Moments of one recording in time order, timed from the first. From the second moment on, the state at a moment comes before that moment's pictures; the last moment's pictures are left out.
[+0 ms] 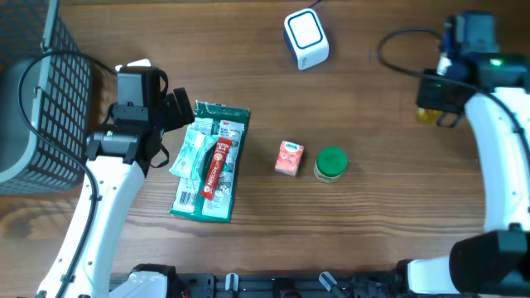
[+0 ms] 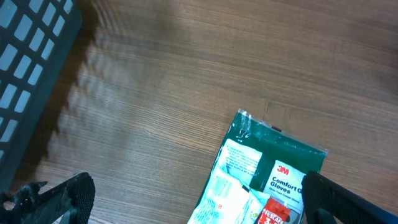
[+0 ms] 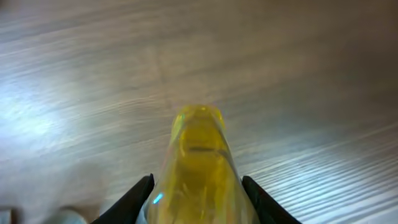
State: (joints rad) left arm -0.10 1.31 1.09 -0.67 -0.21 -0.32; right arm -0.11 1.61 1.52 -1.13 0.16 0.15
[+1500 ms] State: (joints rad) left arm -0.10 1.31 1.09 -0.67 -0.21 -0.32; right arm -0.23 1.60 1.66 -1.34 -0.16 0.12
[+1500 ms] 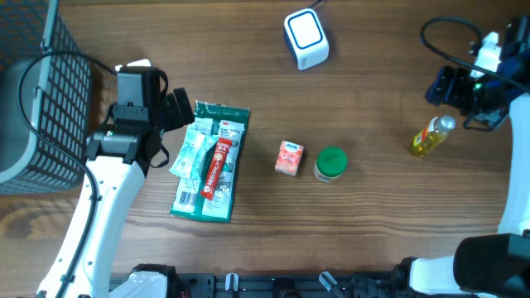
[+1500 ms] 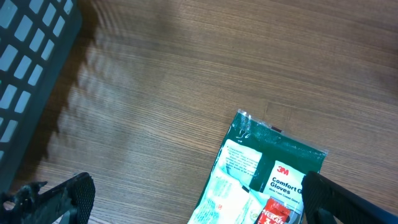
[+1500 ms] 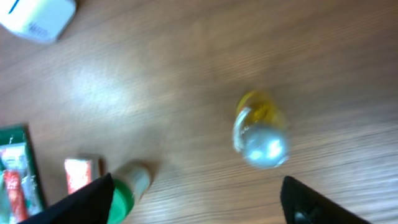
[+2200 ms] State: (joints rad) left arm -0.10 1.31 1.09 -0.67 -0.21 -0.32; right arm 0.27 1.60 1.54 -1.30 -0.23 1.04
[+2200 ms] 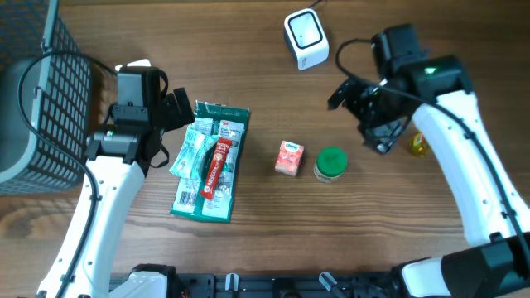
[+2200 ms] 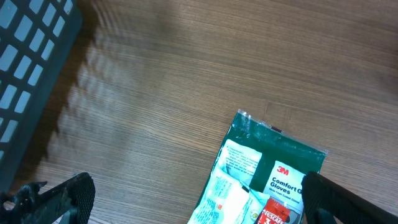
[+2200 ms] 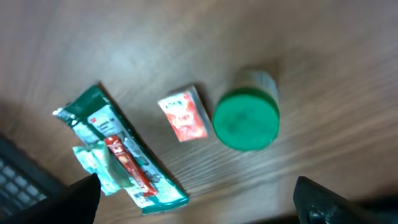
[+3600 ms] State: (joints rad) left arm -0.10 1.31 1.09 -0.67 -0.21 -0.32; right arm 0.39 1.62 1.16 -1.01 -0.10 1.63
